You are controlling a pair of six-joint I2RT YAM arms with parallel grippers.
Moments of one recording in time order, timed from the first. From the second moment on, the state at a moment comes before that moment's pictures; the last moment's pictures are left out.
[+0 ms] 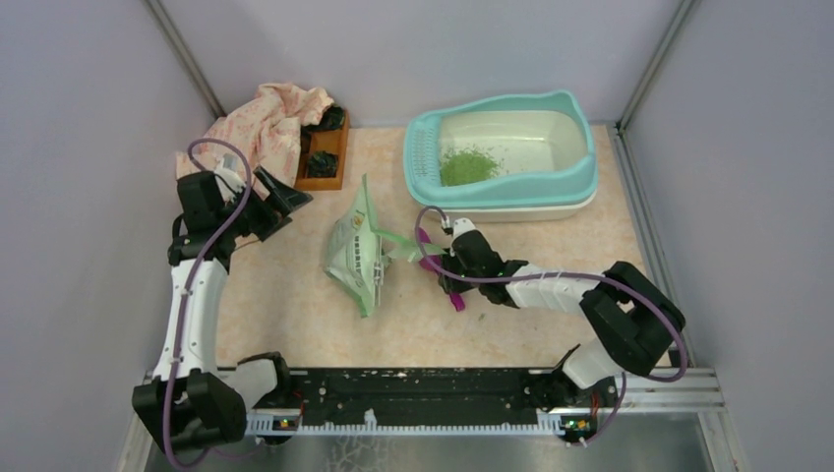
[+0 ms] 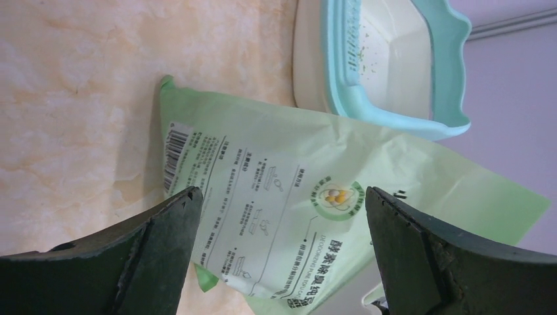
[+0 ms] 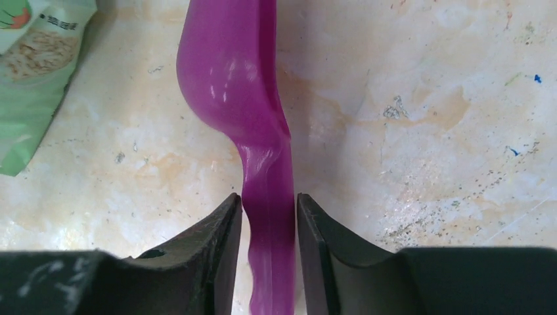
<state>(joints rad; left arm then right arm) 0.18 1.06 0.99 -0.45 0.58 -0.62 0.77 1.48 0.63 0.08 0.06 0.38</state>
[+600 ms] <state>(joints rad) 0.19 1.02 0.69 -0.43 0.57 -0.64 0.78 1.20 0.62 0.14 -0.10 0.57</state>
